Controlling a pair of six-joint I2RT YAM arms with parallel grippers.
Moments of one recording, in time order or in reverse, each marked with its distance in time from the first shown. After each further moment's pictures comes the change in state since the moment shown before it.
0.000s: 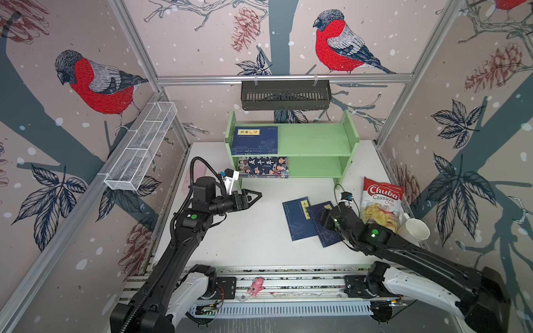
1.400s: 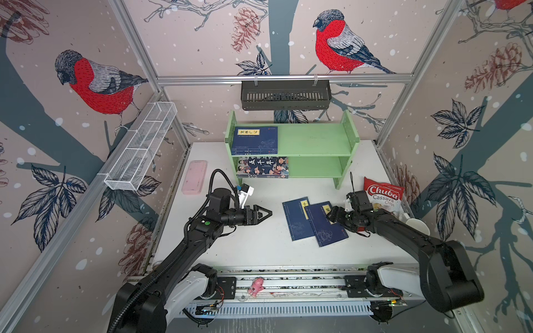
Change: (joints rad) left arm -0.167 0.057 -0.180 0.142 0.015 -0.006; right arm -0.481 0.410 0.033 0.067 -0.634 -0.309
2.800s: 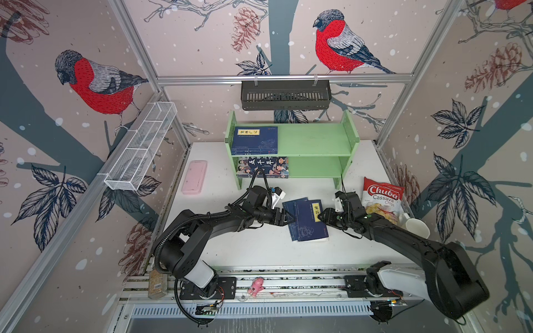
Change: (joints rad) left arm -0.270 0.587 0.118 0.383 -0.075 0.026; right arm 0.143 -0.032 -0.047 0.169 -0.010 0.043
